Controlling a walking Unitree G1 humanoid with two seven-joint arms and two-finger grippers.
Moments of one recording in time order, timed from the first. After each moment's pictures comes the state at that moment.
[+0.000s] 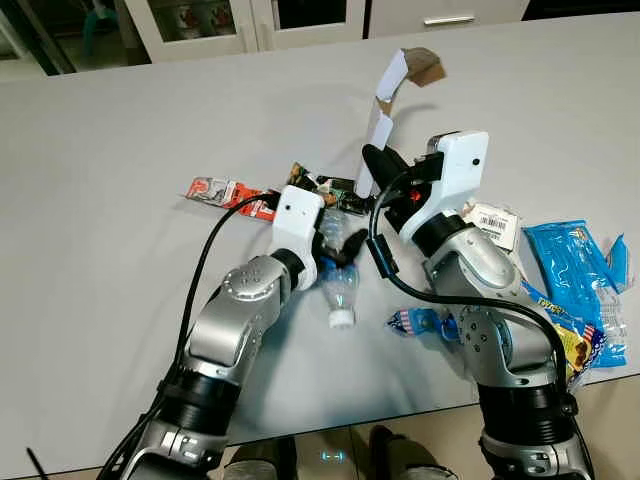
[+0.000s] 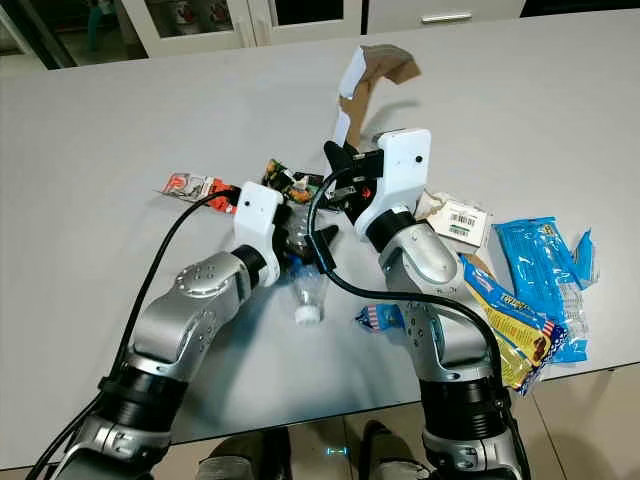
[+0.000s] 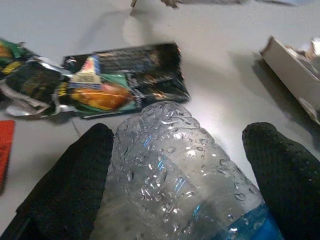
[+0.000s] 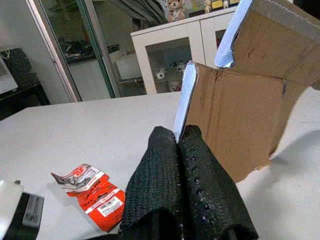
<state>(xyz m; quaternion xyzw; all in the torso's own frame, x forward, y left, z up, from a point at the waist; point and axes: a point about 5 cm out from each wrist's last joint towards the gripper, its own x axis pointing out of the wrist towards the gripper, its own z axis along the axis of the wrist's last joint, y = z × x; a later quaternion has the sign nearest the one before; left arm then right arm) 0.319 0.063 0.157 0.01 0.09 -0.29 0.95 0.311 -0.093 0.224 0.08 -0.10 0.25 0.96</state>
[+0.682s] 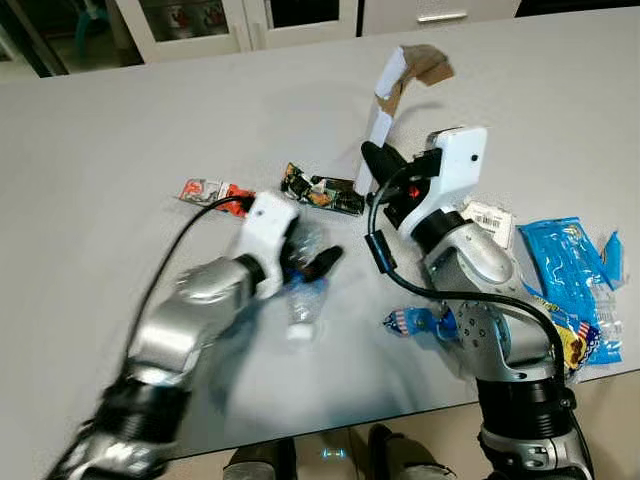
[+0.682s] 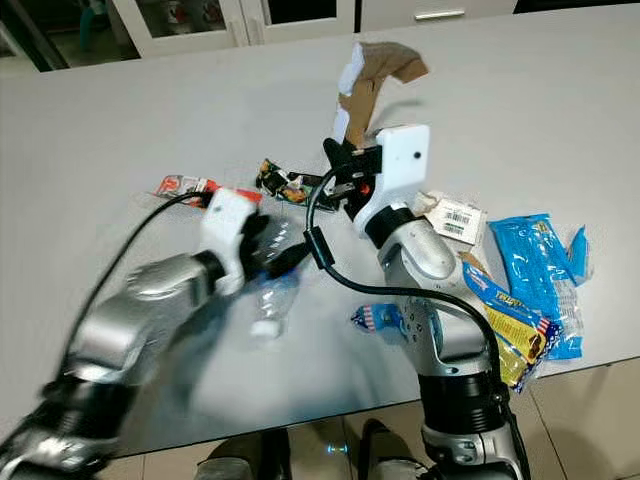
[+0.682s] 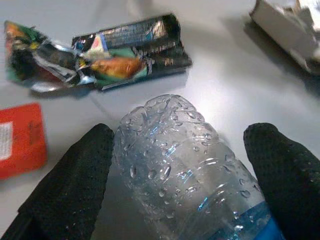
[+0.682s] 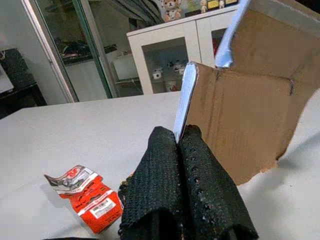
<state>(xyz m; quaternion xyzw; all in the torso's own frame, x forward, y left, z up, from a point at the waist) 0.308 0.114 0.161 0.06 0.11 -0.34 0.93 0.314 -0.091 0.225 0.08 -0.10 0.25 0.96</state>
